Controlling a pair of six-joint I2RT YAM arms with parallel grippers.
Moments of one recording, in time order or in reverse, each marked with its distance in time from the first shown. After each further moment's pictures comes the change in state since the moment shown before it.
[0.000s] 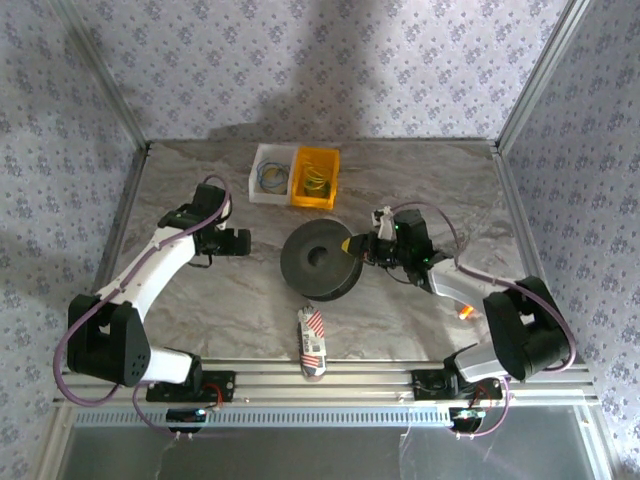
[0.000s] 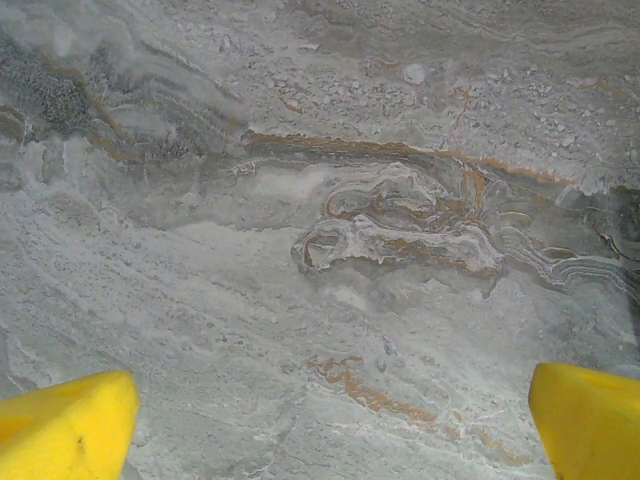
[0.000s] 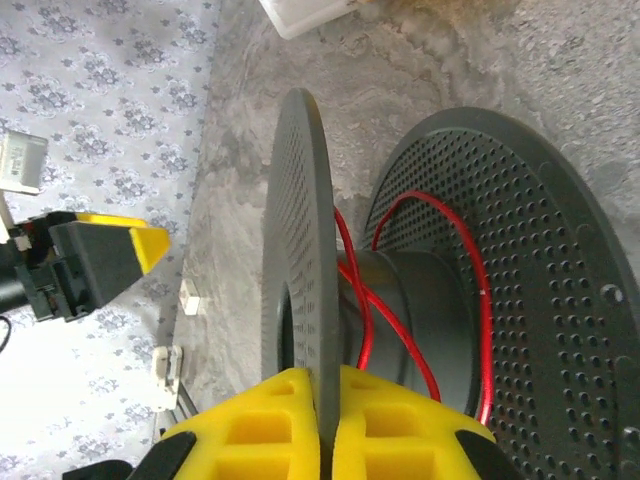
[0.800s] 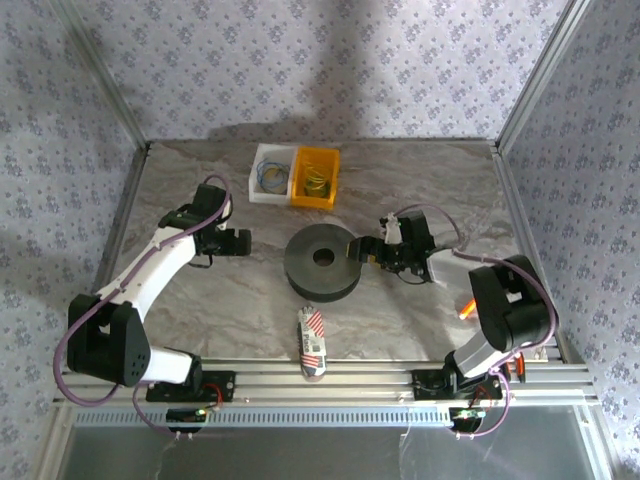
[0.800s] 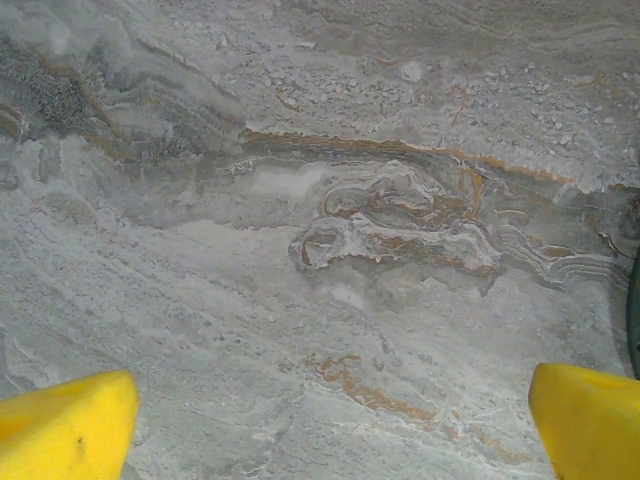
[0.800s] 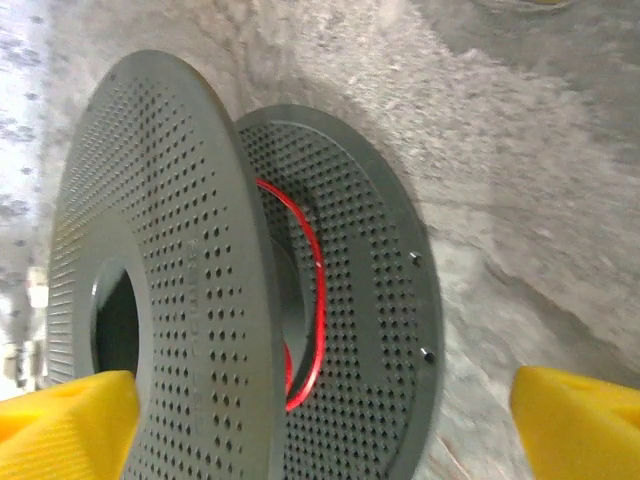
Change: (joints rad) left arm -0.006 0.000 0.000 -0.002 -0.001 -0.001; right arm -0.093 0.120 0.056 -0.205 0.050 -0.279
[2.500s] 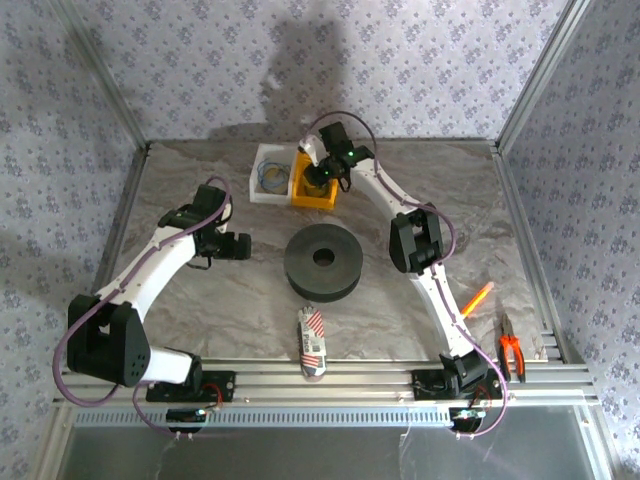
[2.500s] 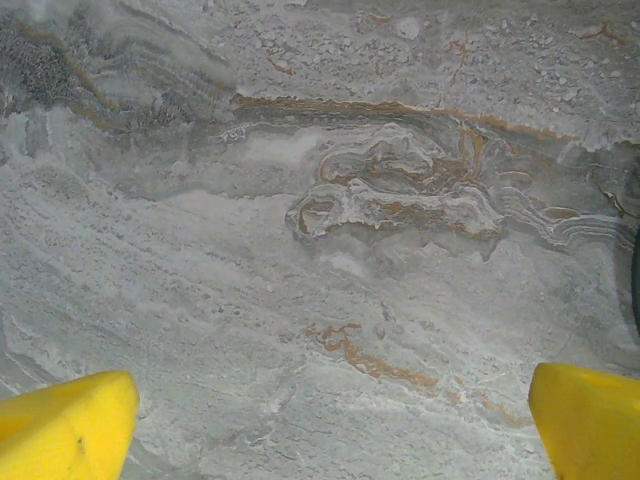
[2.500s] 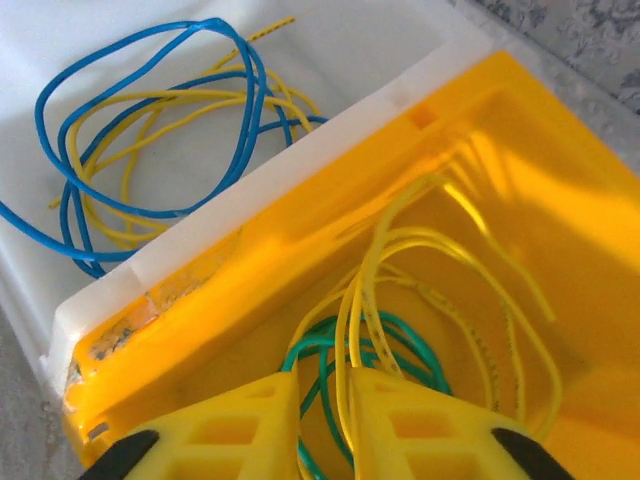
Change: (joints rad) left arm -0.001 0.000 0.011 -0.058 0.017 0.024; right arm 0.150 1.028 1.761 -0.730 0.344 -0.785
